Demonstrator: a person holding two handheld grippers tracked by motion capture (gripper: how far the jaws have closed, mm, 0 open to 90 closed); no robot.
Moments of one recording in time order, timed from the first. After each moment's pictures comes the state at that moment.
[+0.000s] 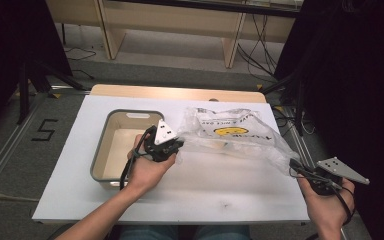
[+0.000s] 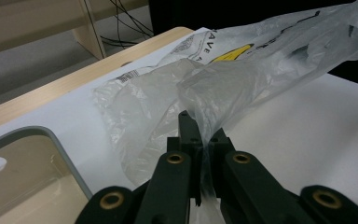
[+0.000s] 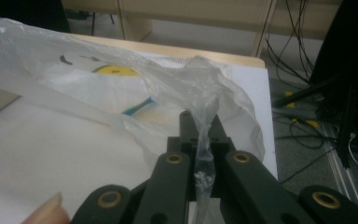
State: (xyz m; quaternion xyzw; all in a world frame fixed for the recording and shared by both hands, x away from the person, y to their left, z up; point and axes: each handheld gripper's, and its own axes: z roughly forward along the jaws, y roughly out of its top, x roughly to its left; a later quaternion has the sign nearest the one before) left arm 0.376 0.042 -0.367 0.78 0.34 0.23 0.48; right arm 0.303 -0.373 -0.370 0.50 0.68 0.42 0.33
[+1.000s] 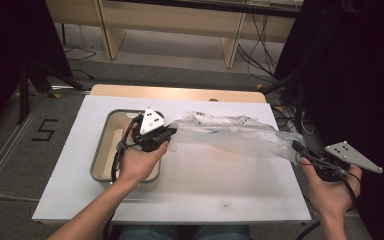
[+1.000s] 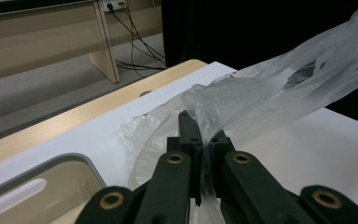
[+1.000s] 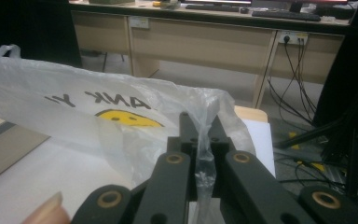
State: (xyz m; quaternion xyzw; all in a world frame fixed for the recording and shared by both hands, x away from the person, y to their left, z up) left arm 0.377 0.061 -0.334 0.74 0.35 0.25 0.52; right arm 0.314 -0.361 -0.325 0.46 0.66 0.48 0.36
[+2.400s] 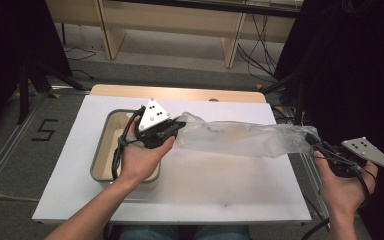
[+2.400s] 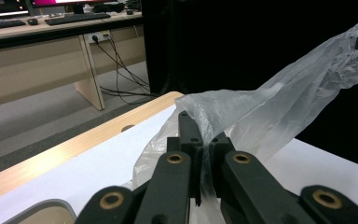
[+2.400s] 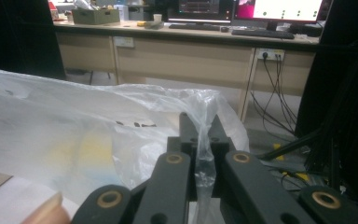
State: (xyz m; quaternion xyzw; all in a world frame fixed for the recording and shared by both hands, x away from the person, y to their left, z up) left arm 0.362 0.051 -0.296 0.72 0.31 0.25 0.56; right arm 0.314 -0.378 -0.307 0.47 0.62 0.49 0.39
